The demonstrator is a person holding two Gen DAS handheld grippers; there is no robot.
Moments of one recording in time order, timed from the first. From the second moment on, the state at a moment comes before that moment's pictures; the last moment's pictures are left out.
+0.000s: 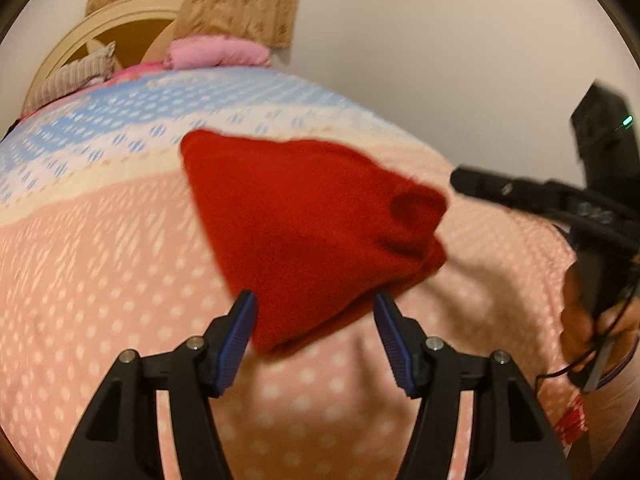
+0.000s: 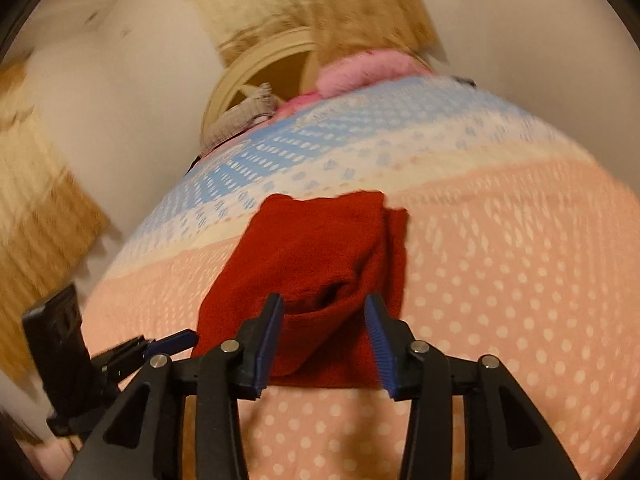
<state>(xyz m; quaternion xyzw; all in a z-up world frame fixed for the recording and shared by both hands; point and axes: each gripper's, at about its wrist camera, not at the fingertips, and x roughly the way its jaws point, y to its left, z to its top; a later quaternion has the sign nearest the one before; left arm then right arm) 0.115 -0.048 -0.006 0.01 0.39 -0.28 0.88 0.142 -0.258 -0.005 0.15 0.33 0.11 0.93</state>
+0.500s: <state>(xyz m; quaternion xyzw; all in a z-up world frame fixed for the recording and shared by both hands) 0.130 -0.044 -0.026 0.01 0.41 -0.24 0.88 0.152 -0.267 -0.045 0.13 0.39 0.07 0.91</state>
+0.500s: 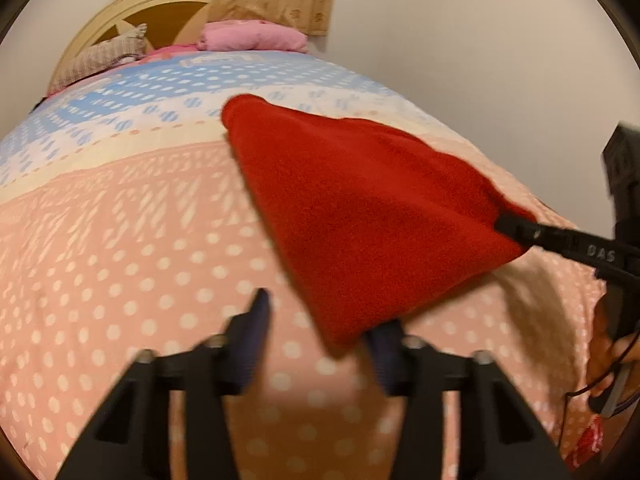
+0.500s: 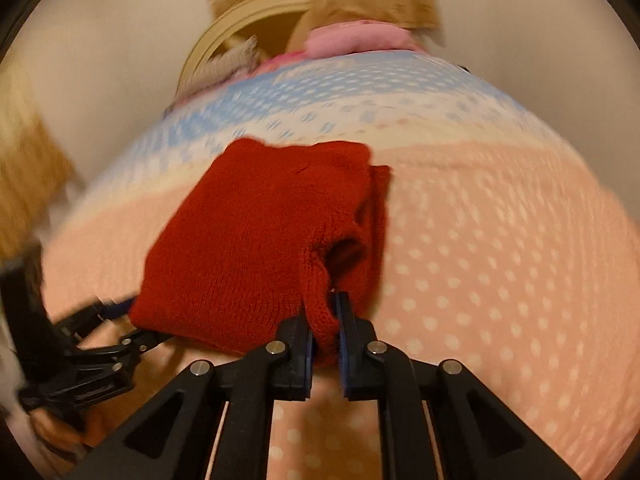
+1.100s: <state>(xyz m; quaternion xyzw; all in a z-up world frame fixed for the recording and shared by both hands) 0.113 -0.005 -0.009 -0.01 0.40 -0.25 0.88 0.093 -0.296 -0.031 0.19 0.34 0.04 0.92</state>
